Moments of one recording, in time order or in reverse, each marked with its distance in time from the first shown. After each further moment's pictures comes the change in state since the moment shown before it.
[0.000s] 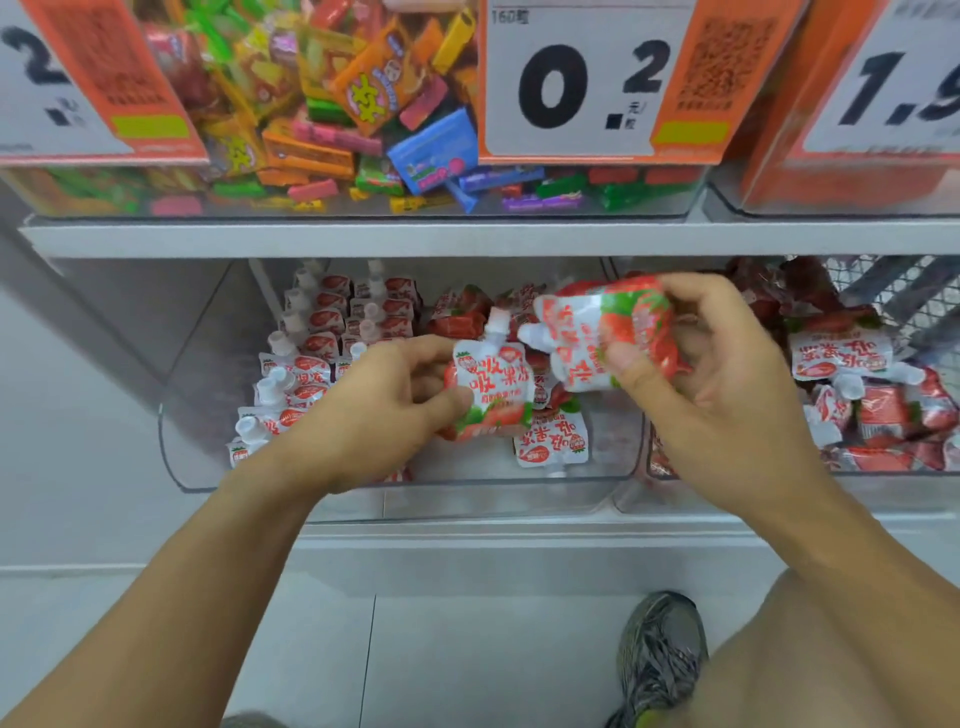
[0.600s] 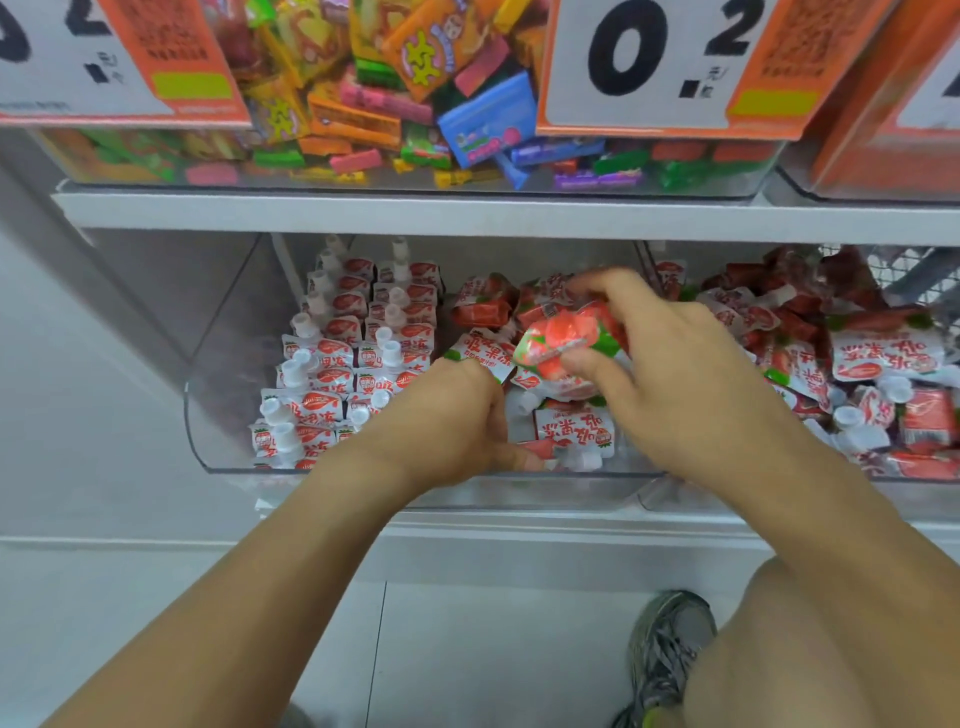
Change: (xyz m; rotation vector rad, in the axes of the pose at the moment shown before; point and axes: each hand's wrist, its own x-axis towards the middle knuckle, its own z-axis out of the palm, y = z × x) left_hand 0.015 -0.006 0.020 0.690 -0.107 -0.089; right_hand 0.021 -0.030 0.031 -0.682 -0.246 -0.073
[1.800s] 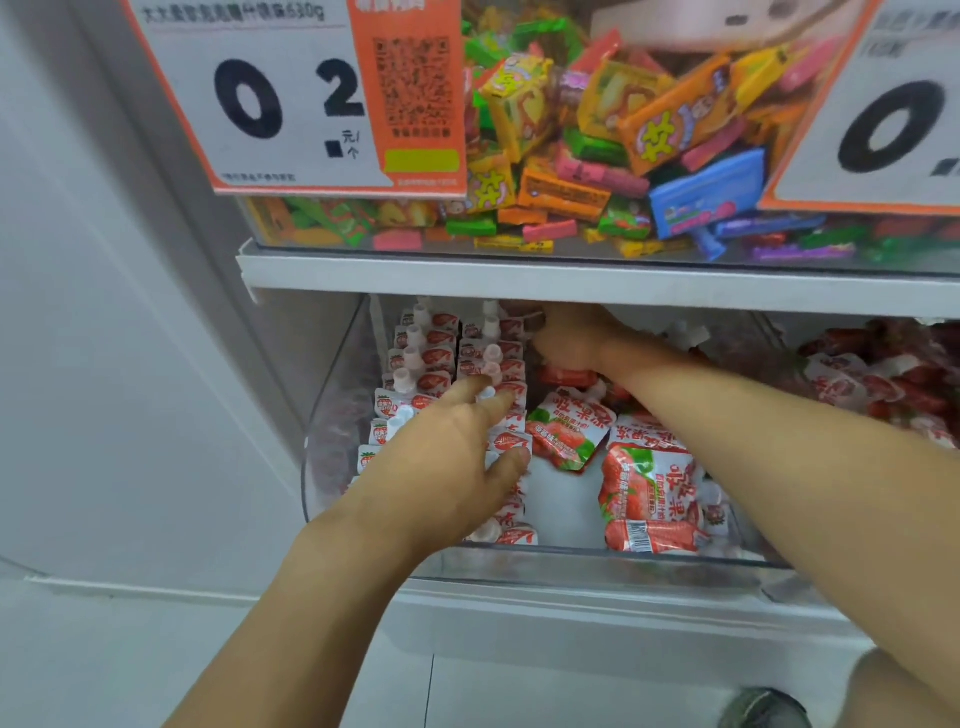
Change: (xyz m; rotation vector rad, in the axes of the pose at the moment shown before) left_hand -0.025 -0.072 -0.024 -0.013 0.242 -0.004; right_hand 0.181 -0.011 0.128 0.046 -0.258 0.072
